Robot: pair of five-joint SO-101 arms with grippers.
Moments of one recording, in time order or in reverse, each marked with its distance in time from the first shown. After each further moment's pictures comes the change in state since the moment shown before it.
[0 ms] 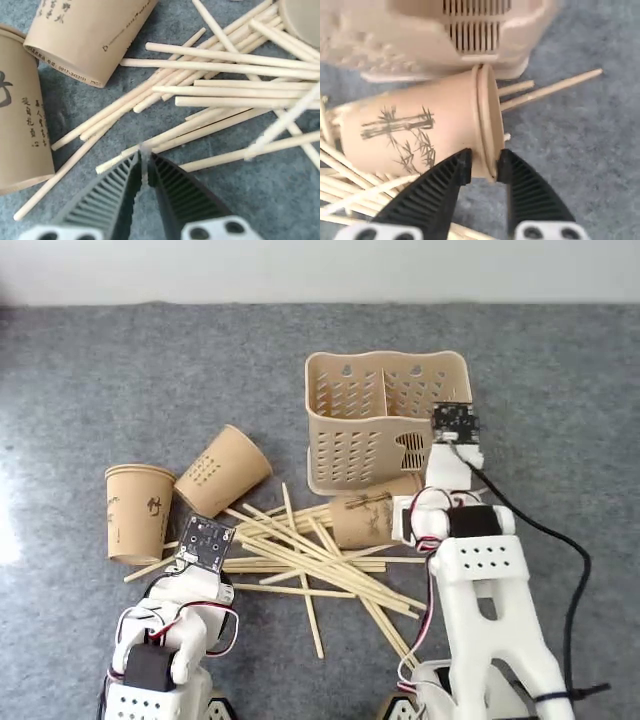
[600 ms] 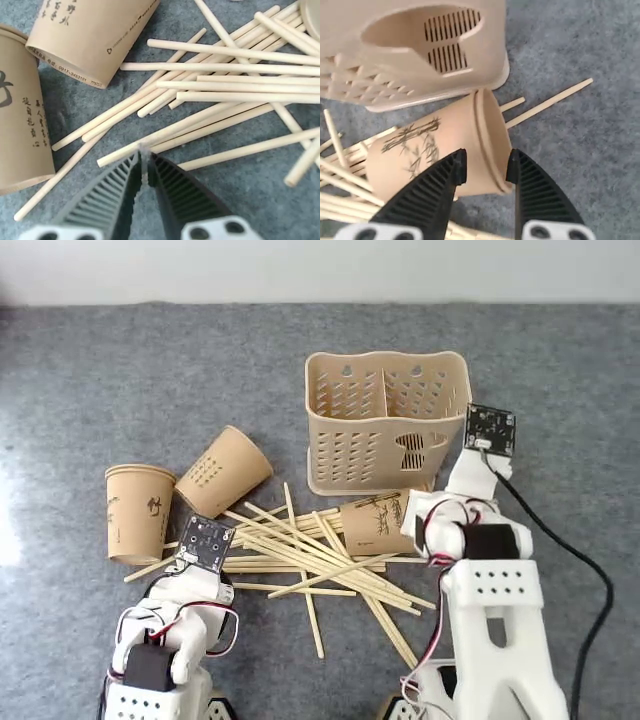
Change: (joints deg) left arm 0.0 0.0 0.0 0.0 0.0; right arm 4.6 -8.6 2.5 -0.6 -7.2
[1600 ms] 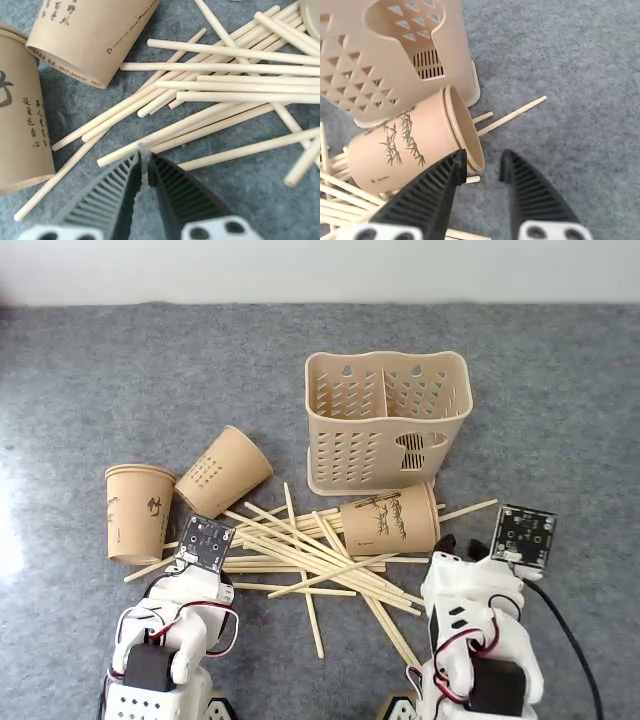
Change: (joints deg) left arm 0.0 0.0 0.0 0.0 0.0; right arm 6.4 -62.1 27.9 12.9 4.0
